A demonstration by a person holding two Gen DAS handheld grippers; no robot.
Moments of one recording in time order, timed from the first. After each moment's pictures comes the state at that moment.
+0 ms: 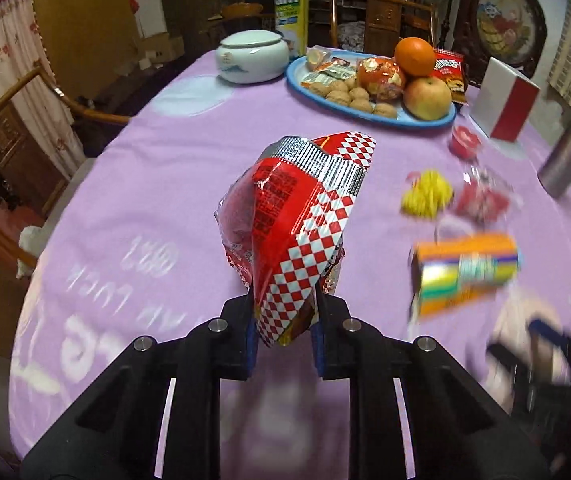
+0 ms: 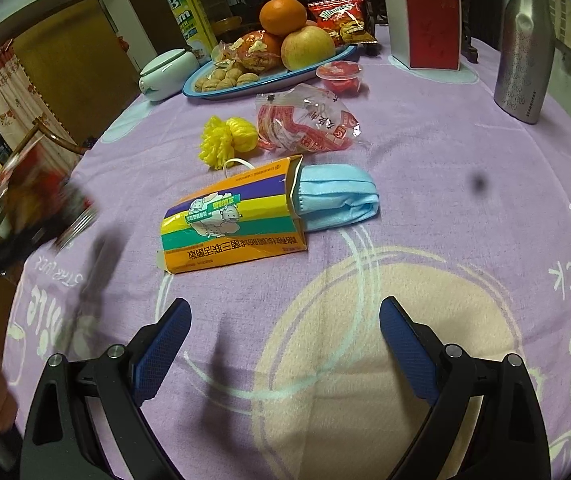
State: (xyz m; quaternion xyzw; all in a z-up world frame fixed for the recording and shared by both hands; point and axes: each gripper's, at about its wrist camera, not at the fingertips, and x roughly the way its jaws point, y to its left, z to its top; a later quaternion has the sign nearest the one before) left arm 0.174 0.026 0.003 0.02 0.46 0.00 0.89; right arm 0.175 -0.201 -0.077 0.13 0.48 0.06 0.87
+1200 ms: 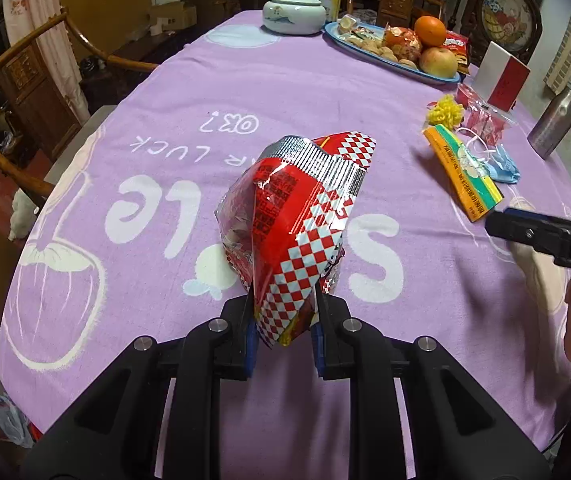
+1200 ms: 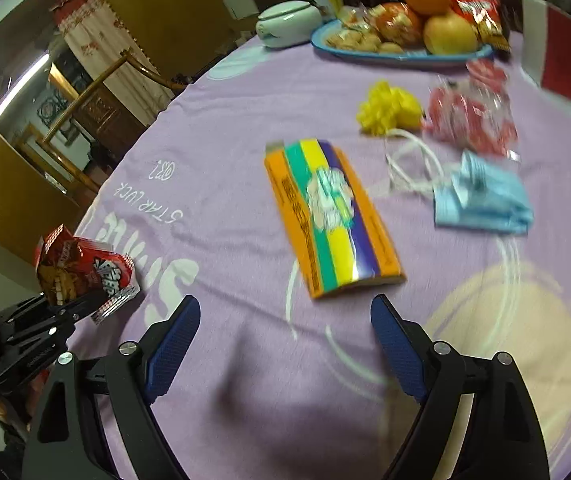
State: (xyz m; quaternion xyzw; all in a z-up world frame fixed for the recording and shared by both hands) left arm 0.070 0.101 -0.024 -0.02 0.49 -0.01 0.87; right arm 0.176 -0.139 -0.061 0.08 0.52 0.23 0.82
